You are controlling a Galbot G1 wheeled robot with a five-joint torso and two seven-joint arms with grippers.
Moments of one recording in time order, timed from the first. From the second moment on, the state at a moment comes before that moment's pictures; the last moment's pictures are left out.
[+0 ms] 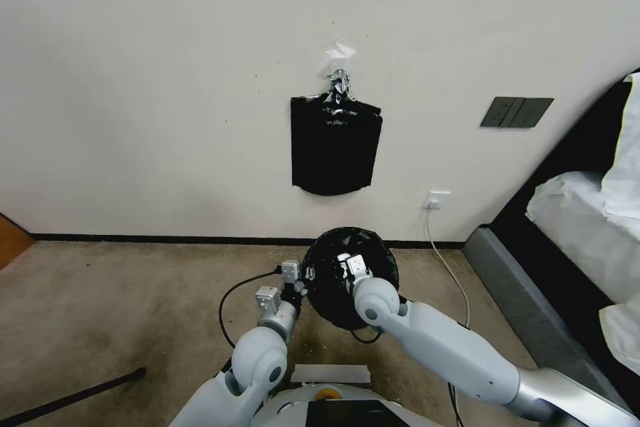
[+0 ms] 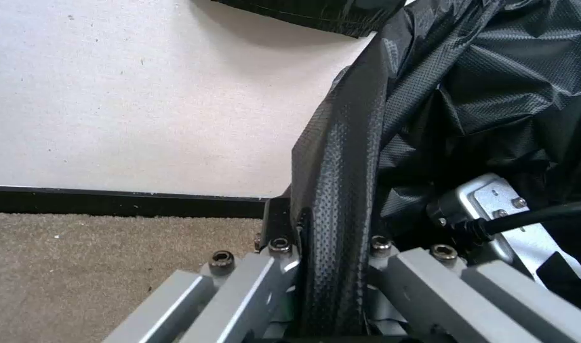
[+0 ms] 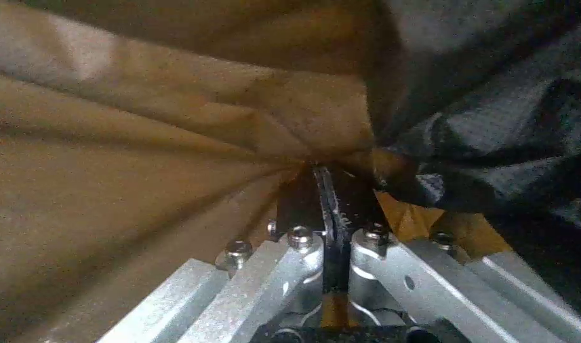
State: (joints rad) left arm 1.35 -1.16 -0.02 -2.19 -0.59 0.28 -0.43; right arm -0.75 0.99 -0.40 1.95 1.09 -0.73 0.89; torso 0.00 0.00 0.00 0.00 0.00
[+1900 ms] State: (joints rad) left arm 1.36 -1.16 0.01 -2.21 -0.61 0.27 -0.42; right arm -0.75 1.02 -0.41 1.83 1.06 -0.73 0.89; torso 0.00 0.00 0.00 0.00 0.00
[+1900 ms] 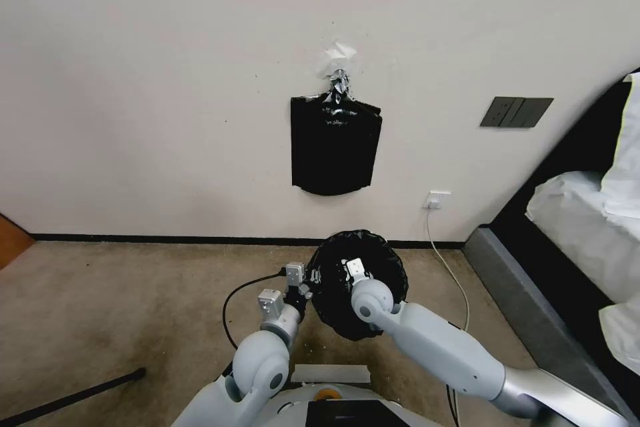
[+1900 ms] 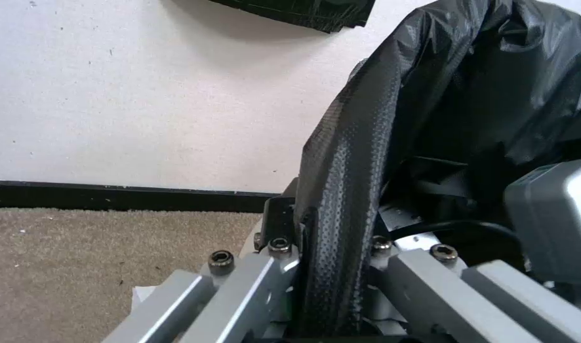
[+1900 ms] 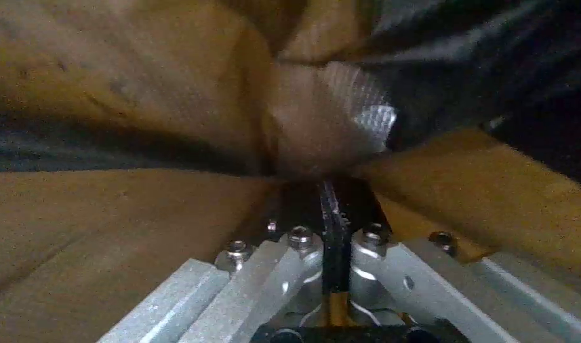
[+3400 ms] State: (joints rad) left arm 1.33 -1.18 0.01 -2.15 -0.64 0.28 -0.44; right arm -0.84 0.88 -0.34 2.12 1.14 -0.73 0.89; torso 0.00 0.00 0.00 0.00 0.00
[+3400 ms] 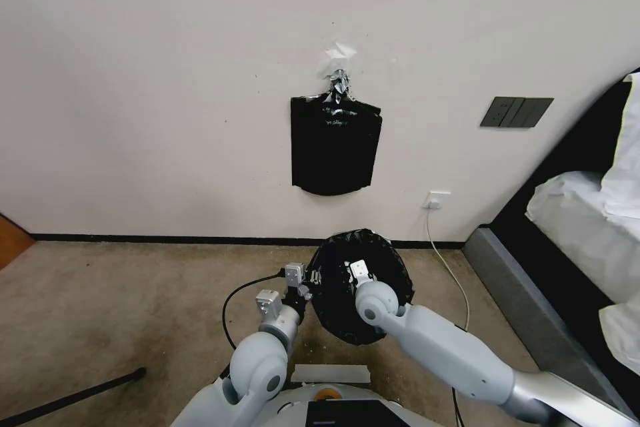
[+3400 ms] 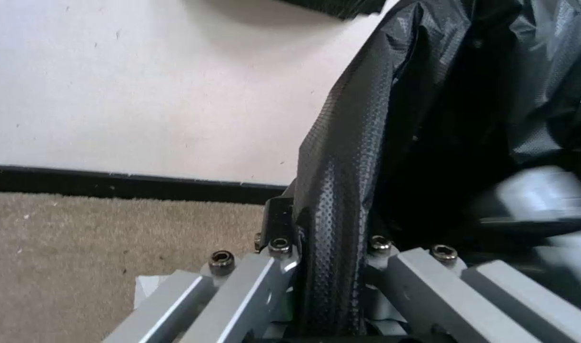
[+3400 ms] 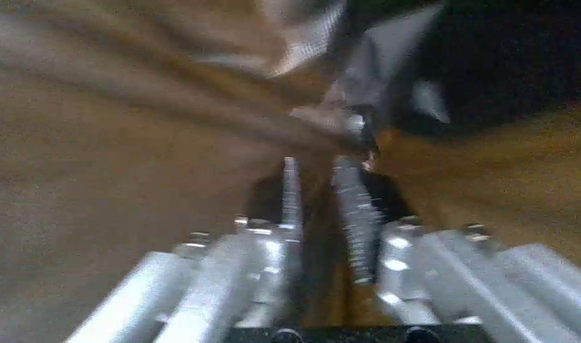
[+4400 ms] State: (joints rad) left arm 1.30 -1.25 -0.07 -2.04 -0.95 0.43 -0.79; right arm -1.28 0.83 0.03 2.38 0.99 -0.73 0.69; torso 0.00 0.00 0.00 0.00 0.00
